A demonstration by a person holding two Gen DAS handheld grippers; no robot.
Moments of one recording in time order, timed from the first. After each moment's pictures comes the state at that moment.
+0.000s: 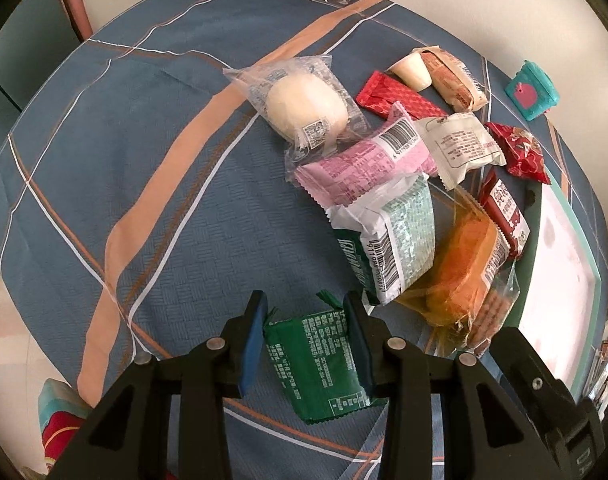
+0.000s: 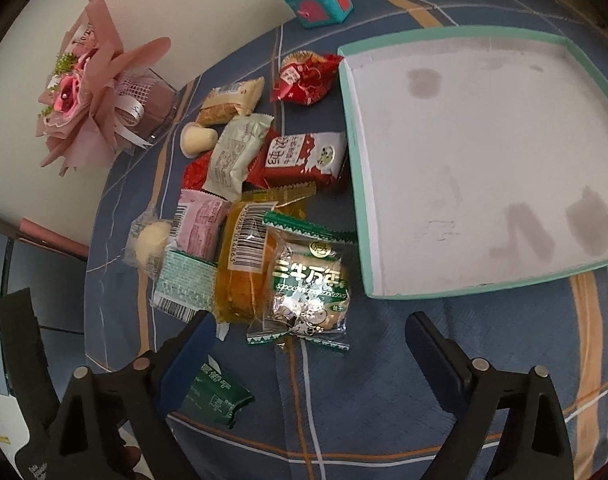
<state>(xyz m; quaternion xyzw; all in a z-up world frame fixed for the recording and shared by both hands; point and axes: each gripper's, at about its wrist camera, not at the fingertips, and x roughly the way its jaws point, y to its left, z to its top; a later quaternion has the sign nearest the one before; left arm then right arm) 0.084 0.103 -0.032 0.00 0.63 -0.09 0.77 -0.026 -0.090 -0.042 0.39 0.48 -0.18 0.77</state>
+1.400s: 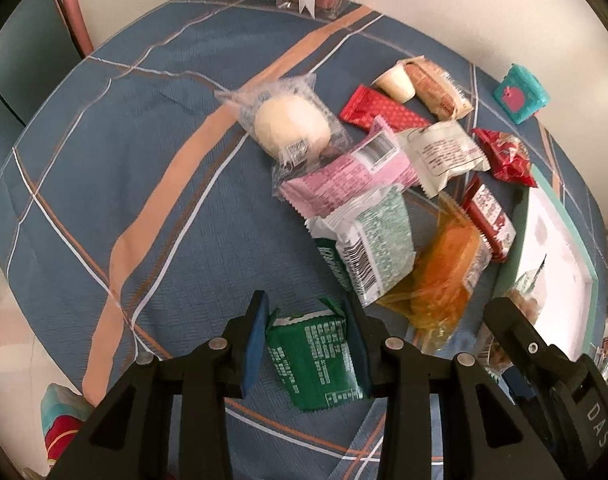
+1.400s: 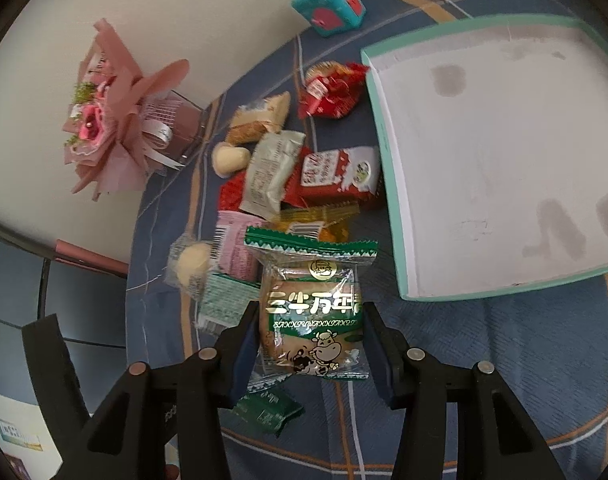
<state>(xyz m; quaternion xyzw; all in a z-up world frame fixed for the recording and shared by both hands) 0.083 0.069 -0.022 0.01 0.60 -0.09 0.79 -0.019 -0.094 -0.034 0.44 0.43 -0.13 0.78</state>
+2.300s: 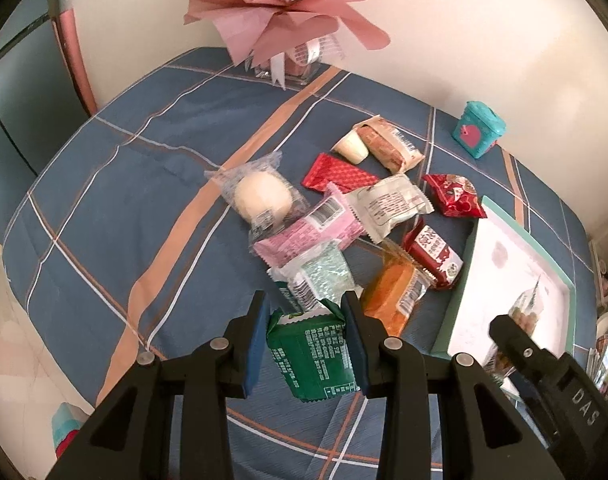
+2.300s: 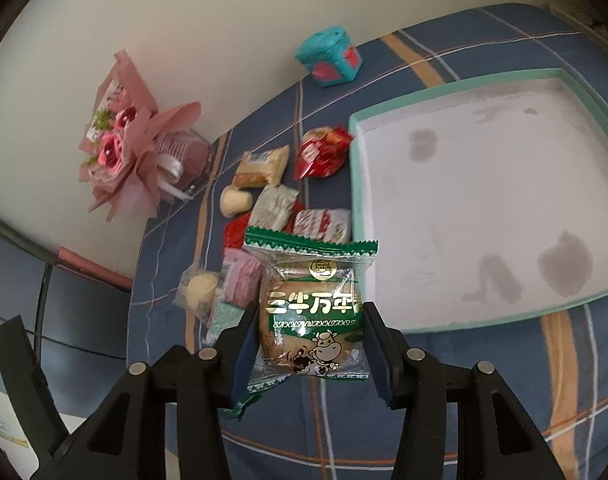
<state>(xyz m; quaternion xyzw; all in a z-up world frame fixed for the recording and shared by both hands) 0.063 0.052 0.034 0.02 0.52 -0.12 0.84 -0.050 -0.124 0.006 0.41 0.40 -0.16 0.80</state>
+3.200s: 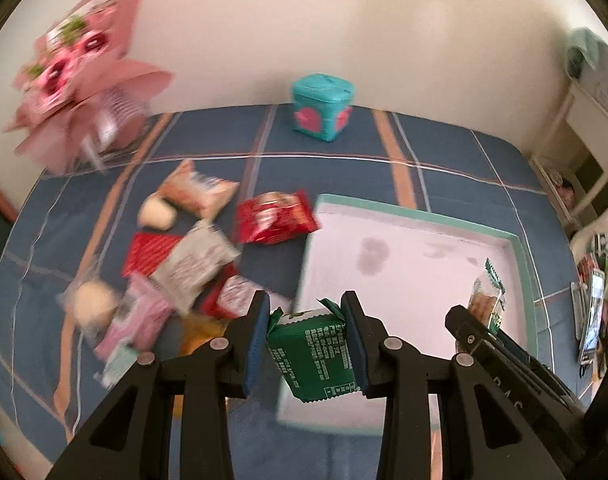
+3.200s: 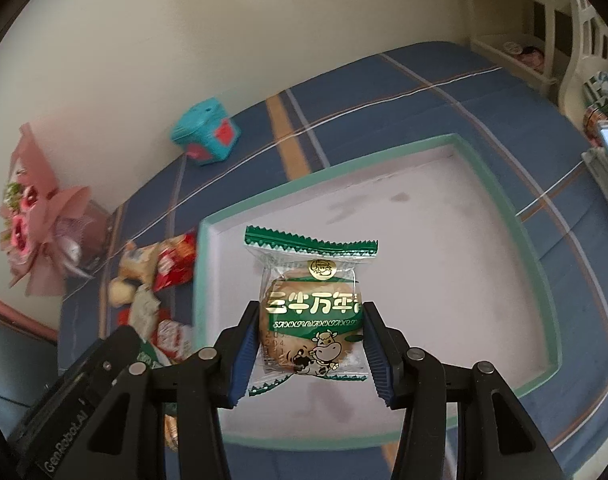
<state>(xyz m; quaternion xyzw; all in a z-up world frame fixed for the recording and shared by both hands) 0.050 -0.132 0.040 0.15 0.48 -0.28 0.82 -0.073 -0.239 0.006 0.36 0.40 -0.32 0.78</state>
